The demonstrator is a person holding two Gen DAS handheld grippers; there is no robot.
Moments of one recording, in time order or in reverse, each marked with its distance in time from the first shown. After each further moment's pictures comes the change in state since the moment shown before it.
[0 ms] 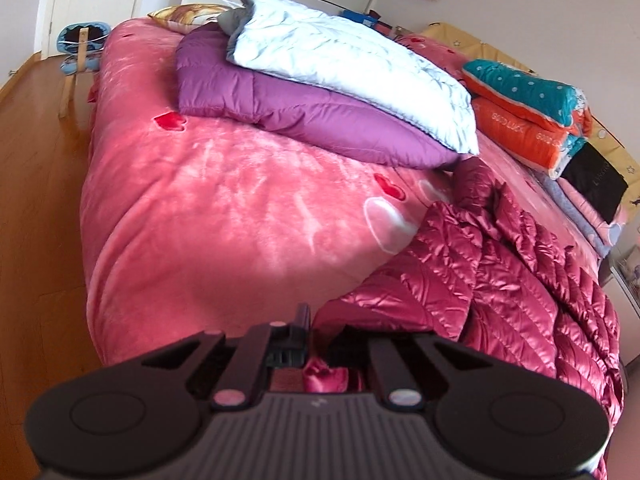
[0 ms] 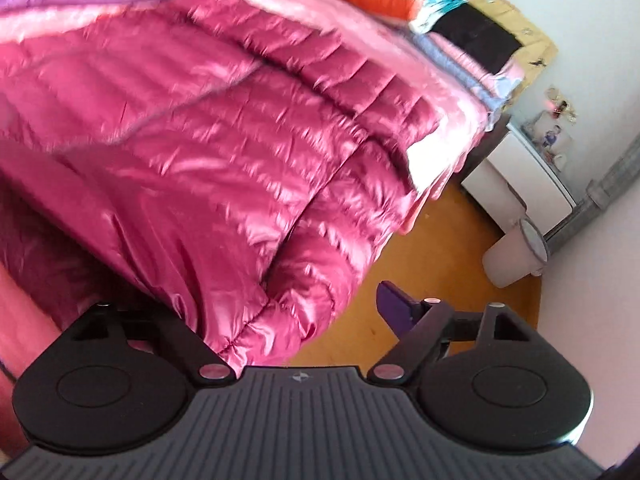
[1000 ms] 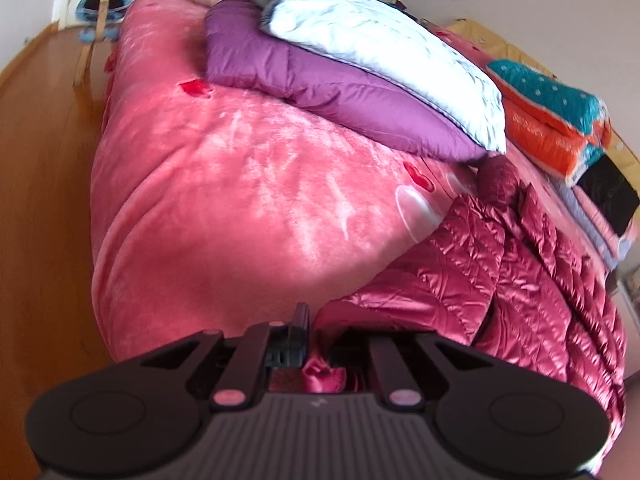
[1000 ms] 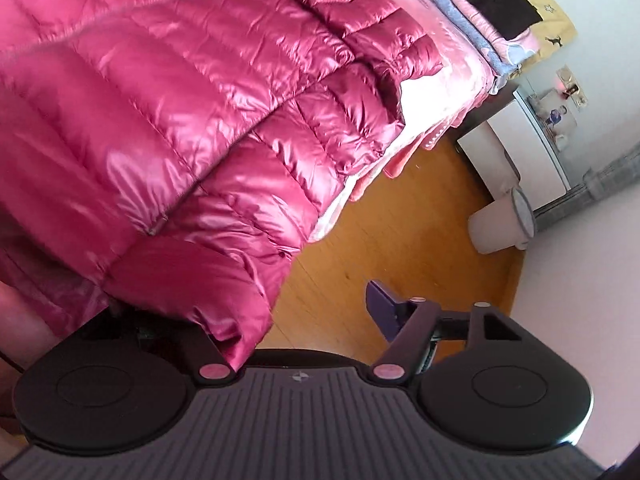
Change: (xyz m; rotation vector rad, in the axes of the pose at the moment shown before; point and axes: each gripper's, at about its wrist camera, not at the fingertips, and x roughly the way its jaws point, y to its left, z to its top) left arm 0.013 0.022 -0.004 -0.079 0.049 0.016; right arm 0.043 -0.028 -0.001 -0.040 0.174 -0.052
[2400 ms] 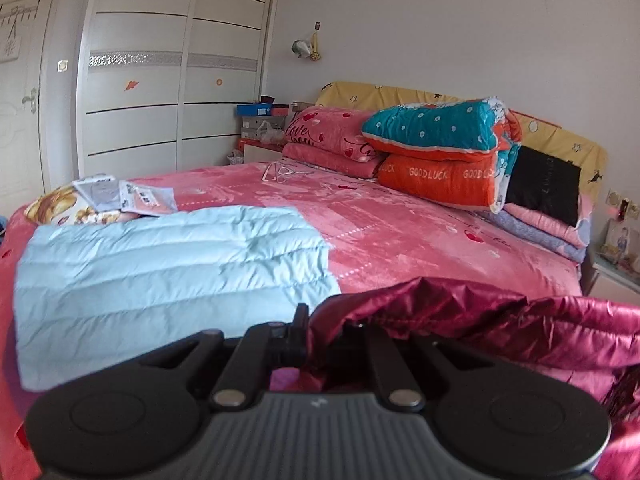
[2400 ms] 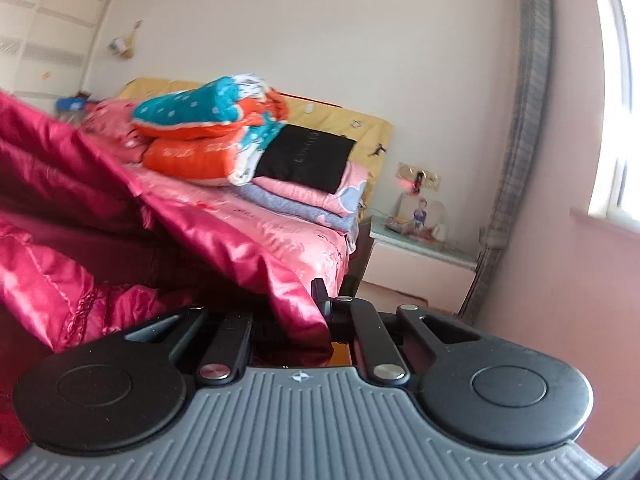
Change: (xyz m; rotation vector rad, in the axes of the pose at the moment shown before) left arm 0.047 -0.272 0.169 0.443 -0.303 -0.081; right arm 0.032 -0.186 0.130 0.610 -0.675 -0.284
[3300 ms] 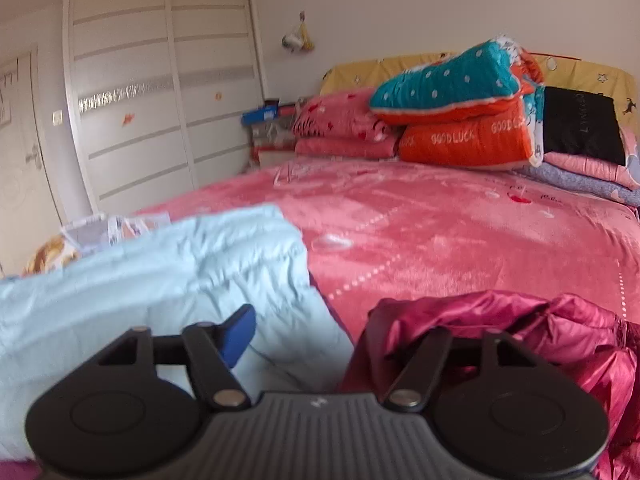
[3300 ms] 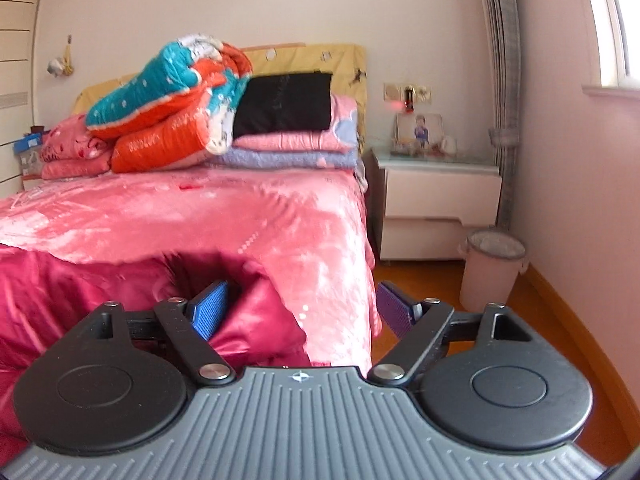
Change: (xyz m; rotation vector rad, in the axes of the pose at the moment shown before) left arm 0.113 -0.067 0.001 0.196 -0.019 0.149; right arm 0.102 0.036 -0.022 0.223 0.085 0.007
